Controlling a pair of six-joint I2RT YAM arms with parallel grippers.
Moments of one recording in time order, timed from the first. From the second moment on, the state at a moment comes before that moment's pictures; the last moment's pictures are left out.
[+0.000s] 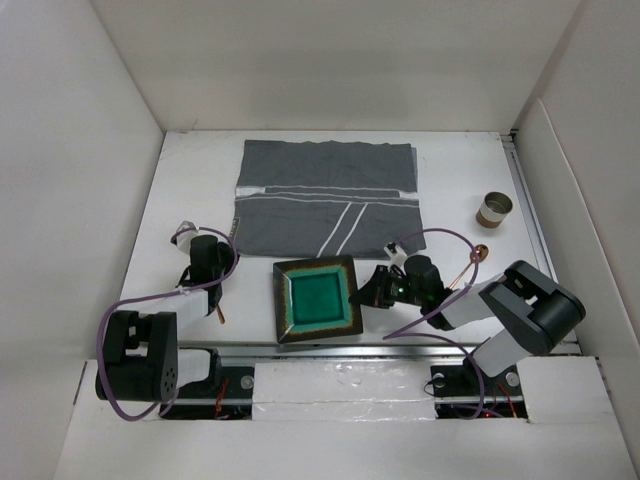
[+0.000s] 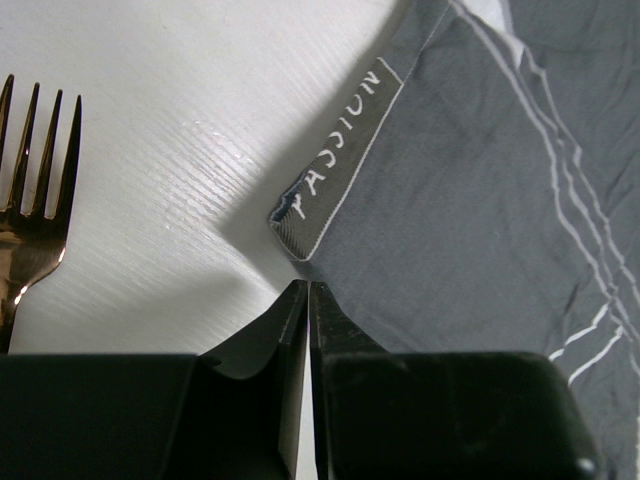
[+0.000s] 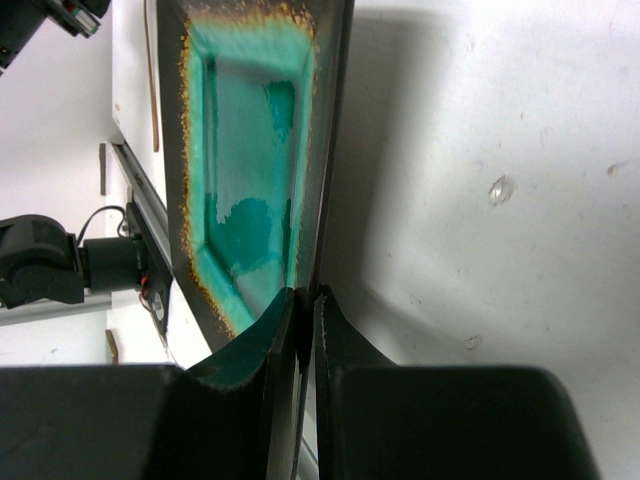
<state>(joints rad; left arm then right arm) -0.06 1.26 0.31 0.36 -0.15 -0.89 0.64 1.56 0.27 0.84 -0.42 0.88</state>
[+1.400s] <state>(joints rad) -0.13 0.64 0.64 -0.03 0.17 -0.71 0.37 2.05 1.07 0.88 -0.41 1.24</state>
